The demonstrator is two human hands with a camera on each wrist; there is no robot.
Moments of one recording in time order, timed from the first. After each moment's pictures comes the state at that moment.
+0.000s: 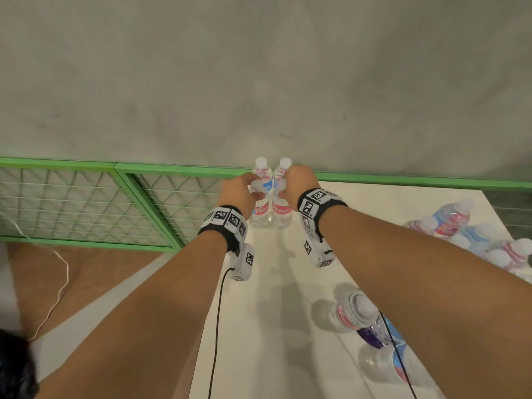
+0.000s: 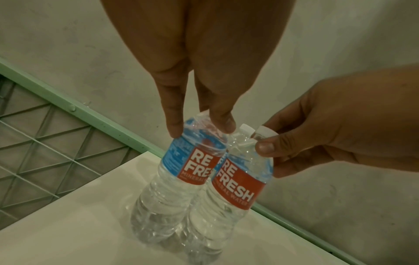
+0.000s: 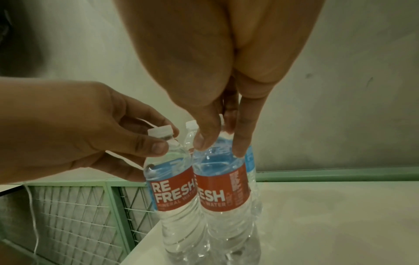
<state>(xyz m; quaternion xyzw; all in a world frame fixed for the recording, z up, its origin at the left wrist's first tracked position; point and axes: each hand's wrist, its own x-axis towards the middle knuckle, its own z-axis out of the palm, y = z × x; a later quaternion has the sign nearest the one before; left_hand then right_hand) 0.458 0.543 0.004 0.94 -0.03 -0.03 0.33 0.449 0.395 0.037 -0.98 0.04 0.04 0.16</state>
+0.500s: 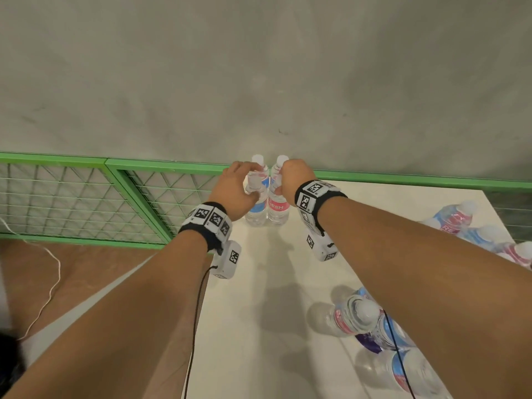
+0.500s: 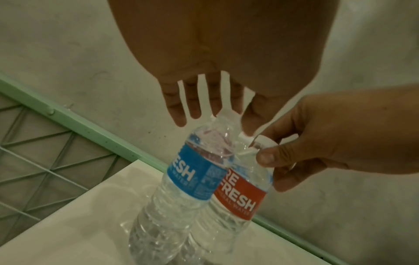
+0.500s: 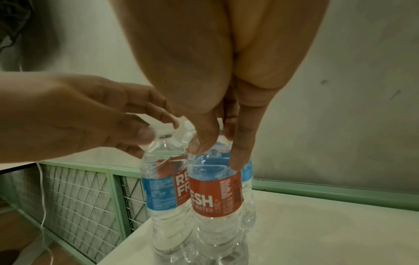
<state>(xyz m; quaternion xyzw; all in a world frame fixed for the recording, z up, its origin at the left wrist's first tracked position) 0.469 0.554 -0.005 0.92 -0.15 -0.01 0.36 0.463 0.390 0.039 -0.99 0.02 0.06 0.16</state>
